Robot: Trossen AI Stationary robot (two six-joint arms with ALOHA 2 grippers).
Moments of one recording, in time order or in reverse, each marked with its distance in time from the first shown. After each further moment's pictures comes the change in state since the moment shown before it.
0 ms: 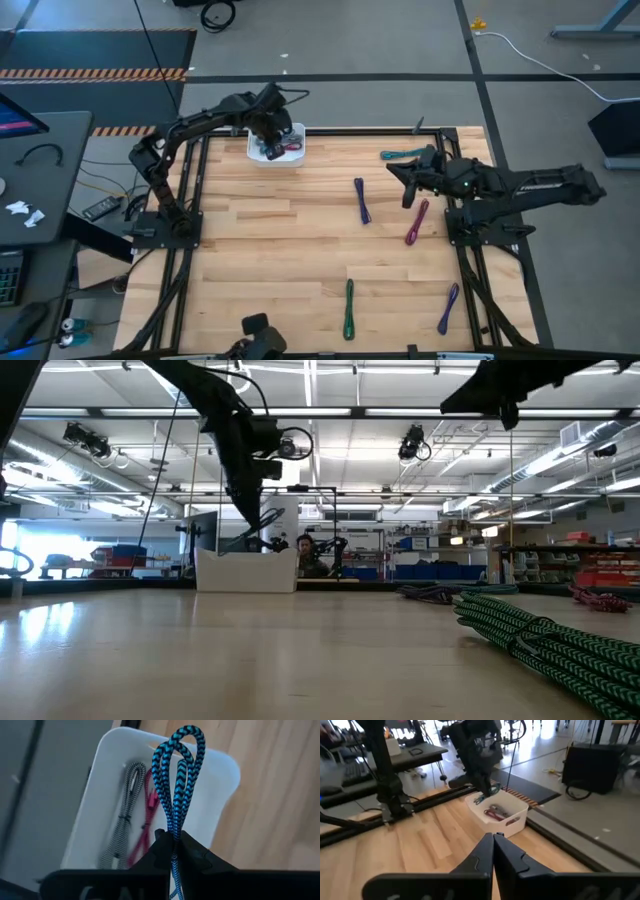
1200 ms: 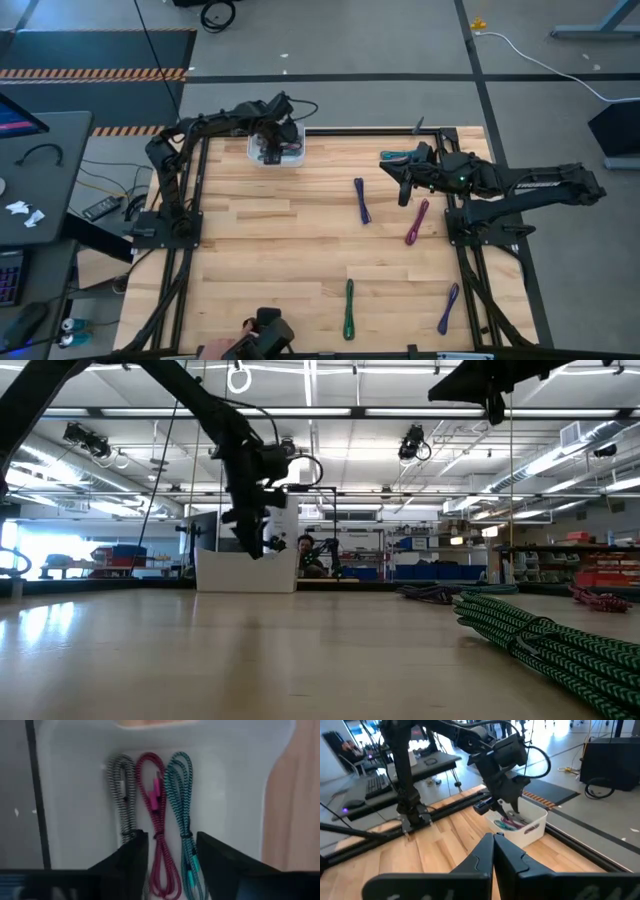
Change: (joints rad) left arm 0.009 0.142 -0.010 0.080 -0.048 0.313; right arm -0.034 0.063 0.050 0.060 -0.097 0.053
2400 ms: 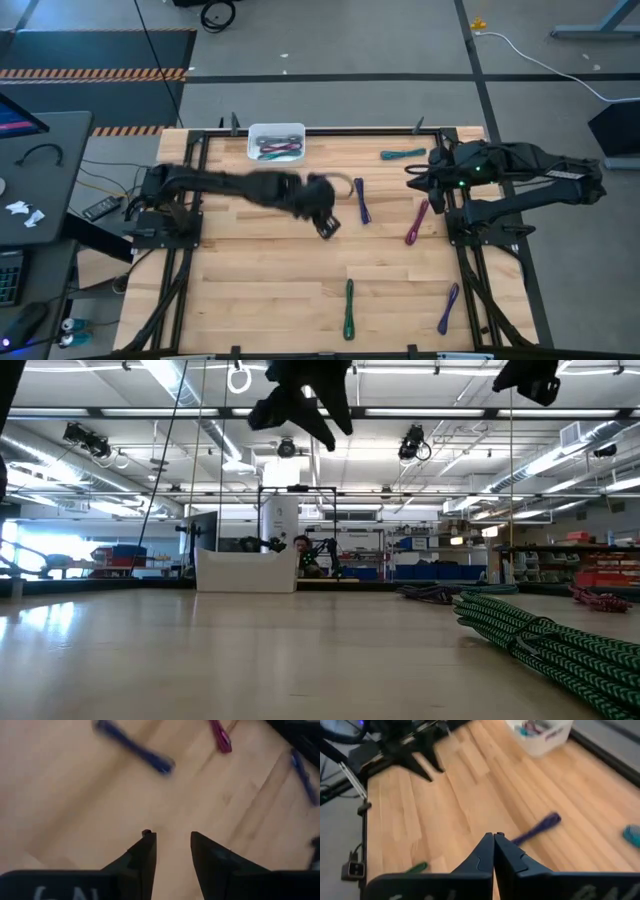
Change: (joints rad) left arm -0.831 -0.109 0.227 -0.085 -0.149 -1.583; right arm 0.021 -0.014 0.370 -0.849 -0.278 0.183
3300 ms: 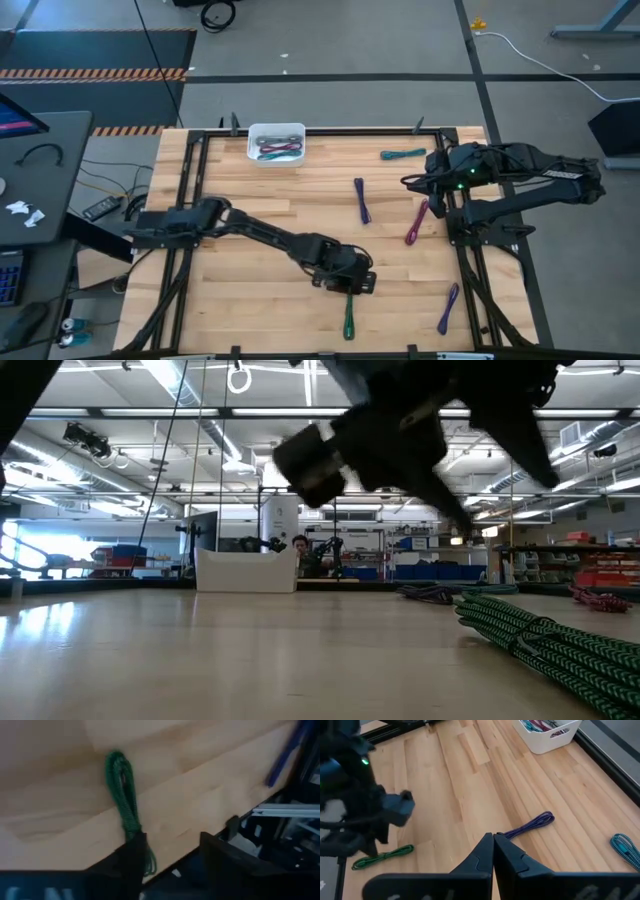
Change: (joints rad) left arm -0.202 0.463 0.225 0.286 0.383 -0.868; right arm 0.000 0.018 -0.002 -0.031 -0.010 -0.140
